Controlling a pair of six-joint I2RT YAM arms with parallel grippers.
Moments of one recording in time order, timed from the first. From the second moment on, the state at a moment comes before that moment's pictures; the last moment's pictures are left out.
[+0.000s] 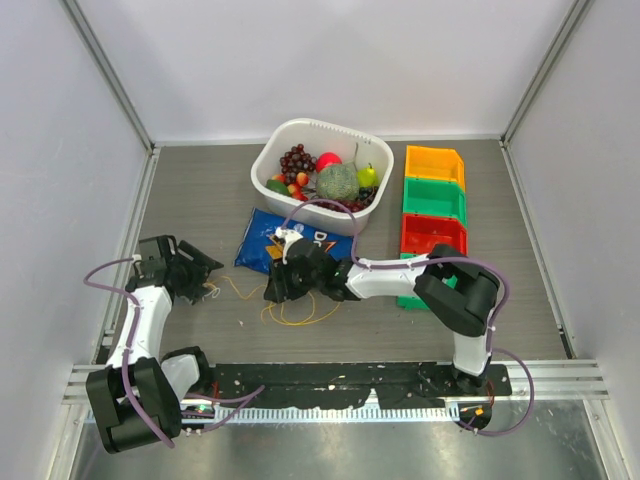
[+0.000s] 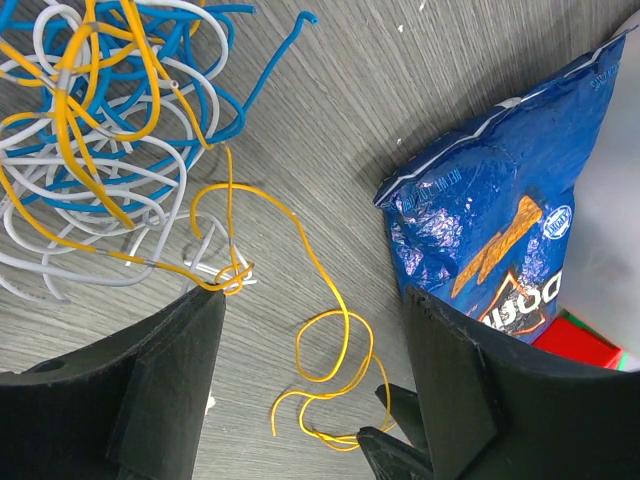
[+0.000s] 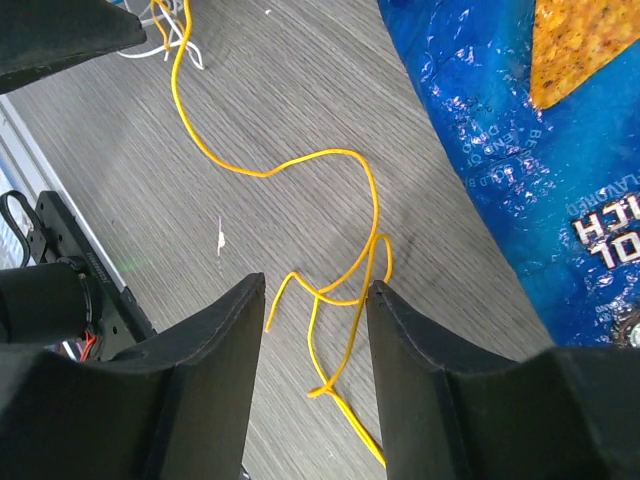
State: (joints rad) left arm 0.25 1.01 0.56 -0.50 0.24 -0.82; right arm 1.05 1.87 1.09 0.15 -0.14 0.62
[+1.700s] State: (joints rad) left arm 0.25 1.18 0.56 -0.50 0.02 -0.92; right arm 1.06 1.03 1.02 -0.09 0.21 0.42
